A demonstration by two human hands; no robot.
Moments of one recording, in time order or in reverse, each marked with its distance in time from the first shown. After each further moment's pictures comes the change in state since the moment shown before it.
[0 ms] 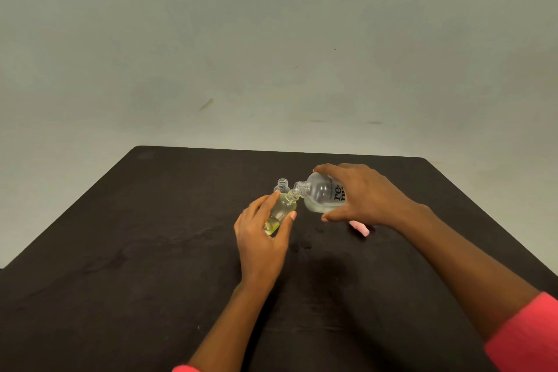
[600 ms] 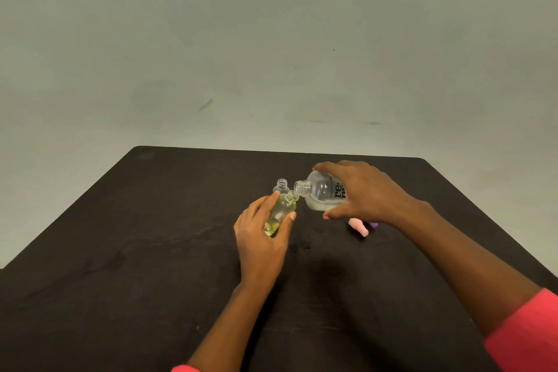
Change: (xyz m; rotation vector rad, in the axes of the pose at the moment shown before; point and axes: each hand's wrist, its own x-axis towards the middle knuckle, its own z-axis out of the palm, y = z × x) left_hand 0.000 0.001 0.000 0.001 0.007 0.018; right_hand 0.001 0.001 -0.004 -0.027 0.003 -0.010
